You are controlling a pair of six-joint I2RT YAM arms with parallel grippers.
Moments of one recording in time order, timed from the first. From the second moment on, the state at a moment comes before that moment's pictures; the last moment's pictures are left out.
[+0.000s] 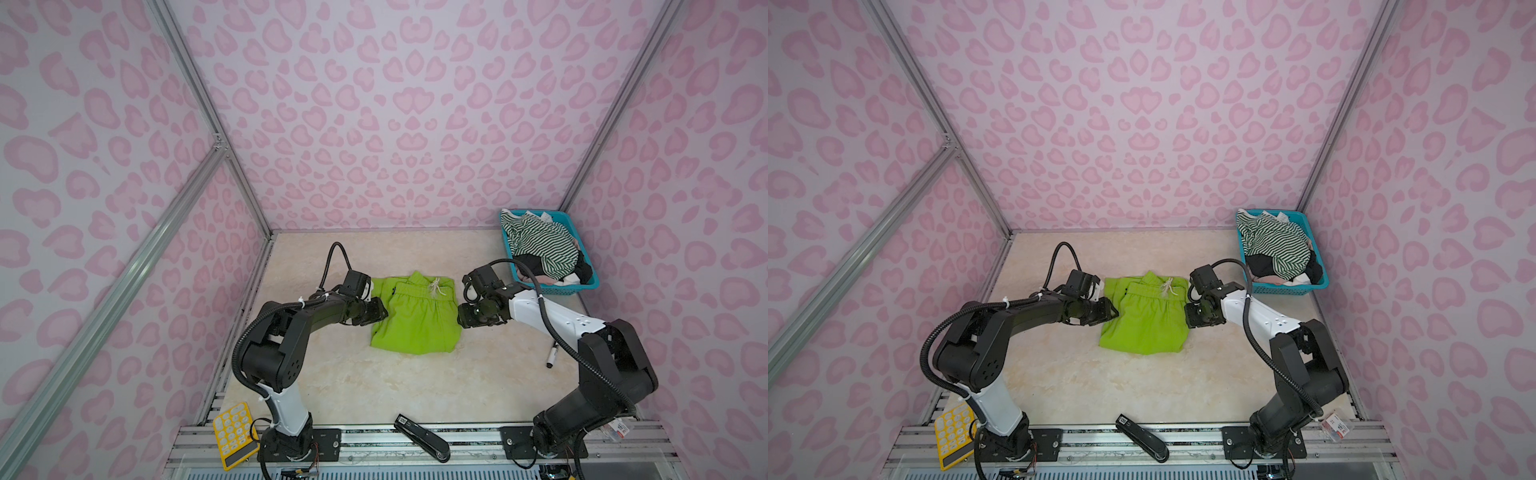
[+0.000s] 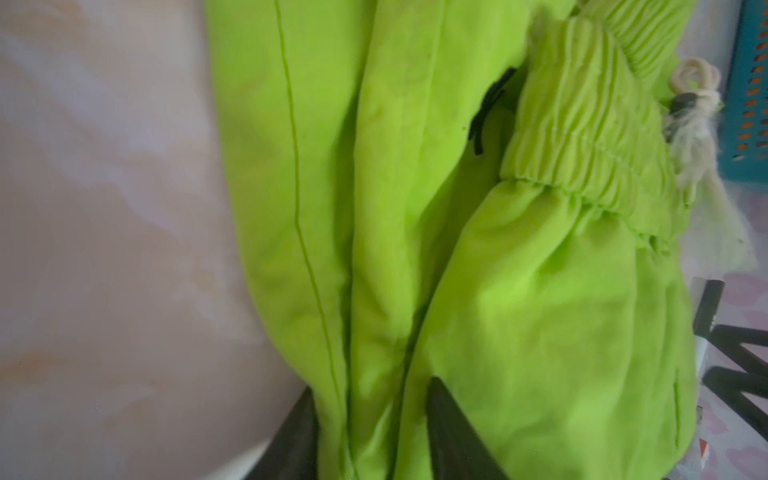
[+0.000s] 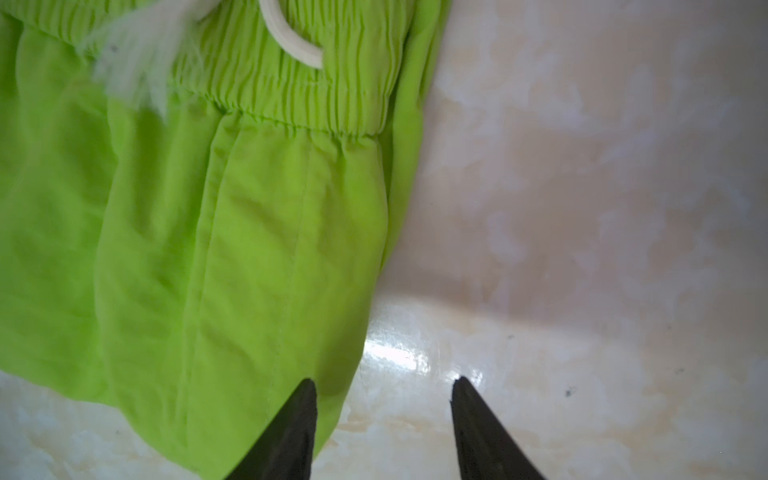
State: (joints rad) left arm -0.40 1.80 0.97 -0.25 0.35 -0.53; right arm 0.48 1.58 1.02 -0.62 -0.09 0.23
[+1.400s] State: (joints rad) left arm 0.22 2.47 2.27 -0.81 0.01 -0.50; right arm 0.47 1.39 0.93 -0.66 -0.03 0.22
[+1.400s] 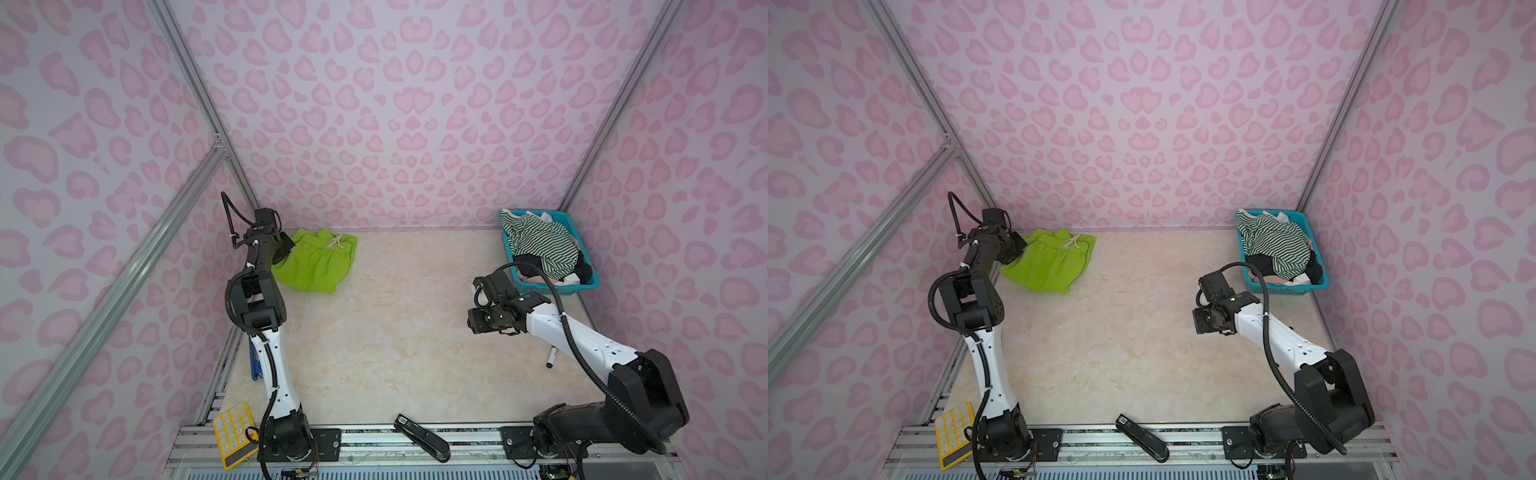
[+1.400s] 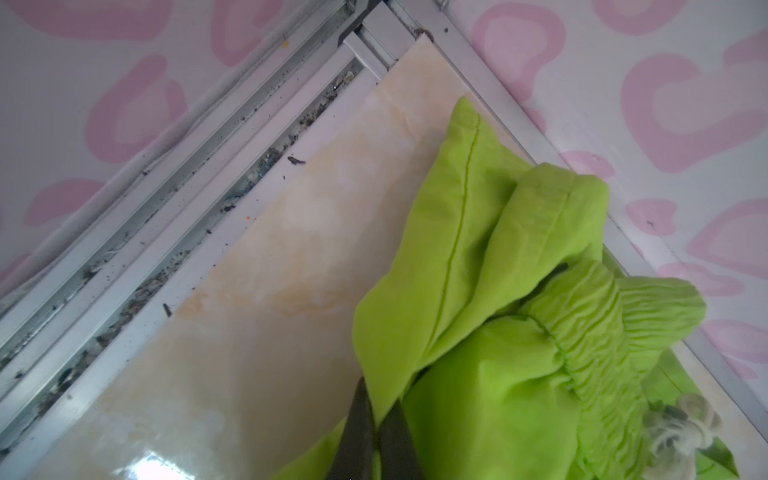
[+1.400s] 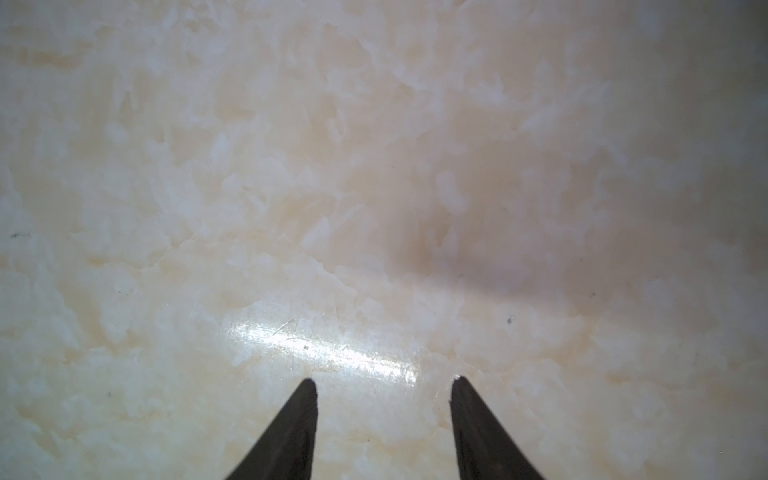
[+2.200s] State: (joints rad) left arm 0.20 2.45 2.19 -0.85 -0.26 -0.42; right arm 0.47 1.34 0.89 -0.64 -0.05 0.22
